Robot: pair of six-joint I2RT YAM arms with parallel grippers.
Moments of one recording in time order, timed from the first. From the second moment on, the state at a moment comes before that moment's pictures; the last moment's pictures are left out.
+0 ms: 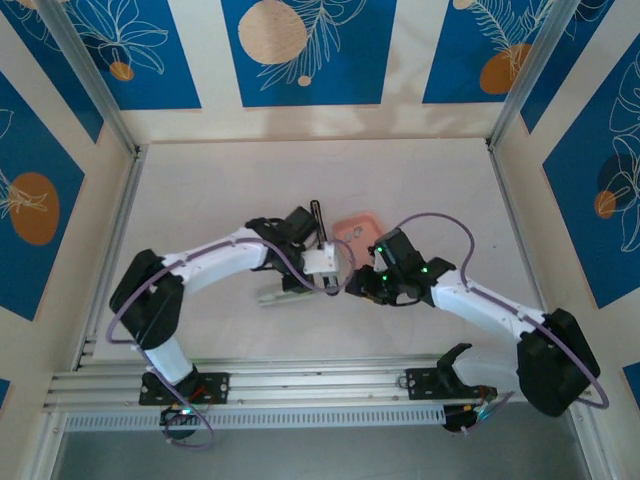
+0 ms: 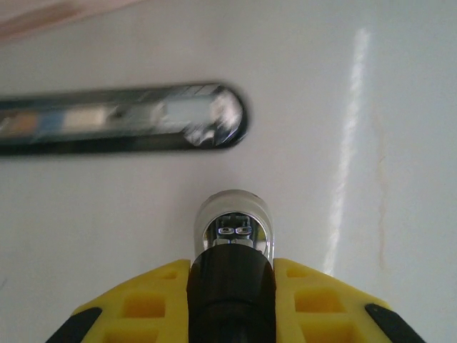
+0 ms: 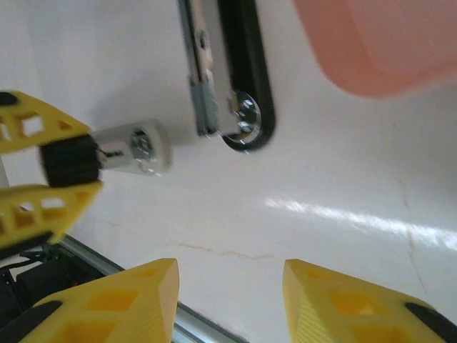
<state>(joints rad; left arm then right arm) -0.76 1.67 1.22 -0.81 0.23 0.62 0.61 1.20 0.68 -0.48 -0.38 0.82</state>
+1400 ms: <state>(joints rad) -0.15 1.68 1.17 -0.73 0.15 0.29 0.61 2.46 2.19 -1.00 0.10 0.33</state>
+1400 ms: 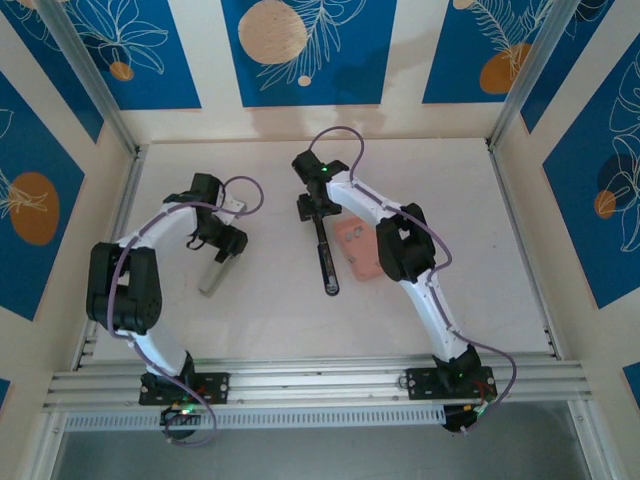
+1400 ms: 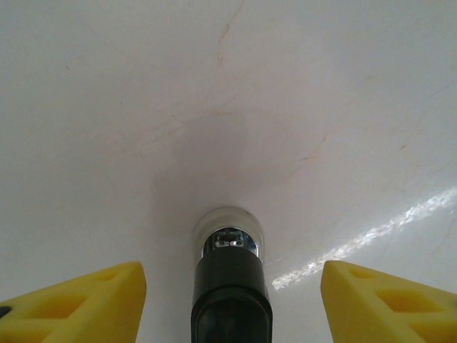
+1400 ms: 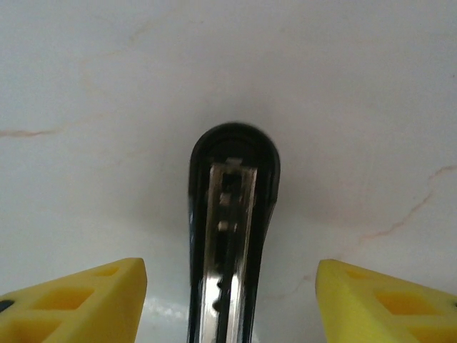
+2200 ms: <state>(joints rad) -0.14 1.20 0.86 -0.42 0.41 0.16 0.72 2.22 1.76 -0.73 -0.03 0.18</state>
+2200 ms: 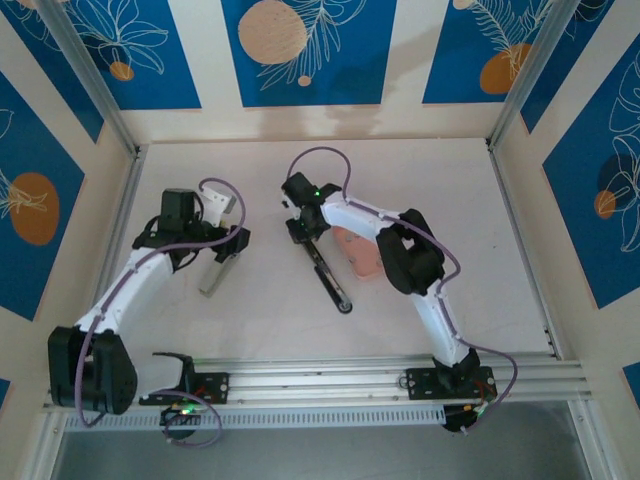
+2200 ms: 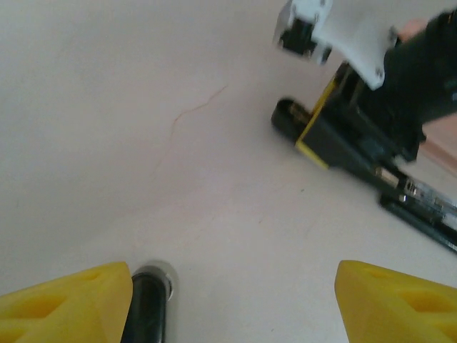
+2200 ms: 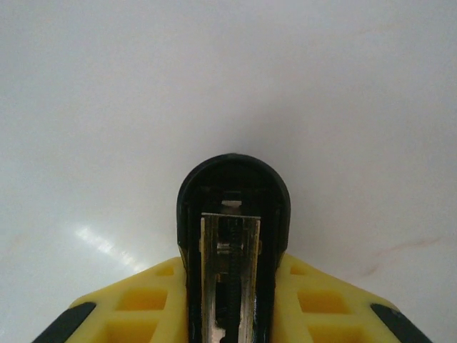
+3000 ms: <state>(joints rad) -0.16 1.05 0.69 -0.30 1.02 0.61 0.75 1.58 0.80 0.13 -0.53 -0.30</state>
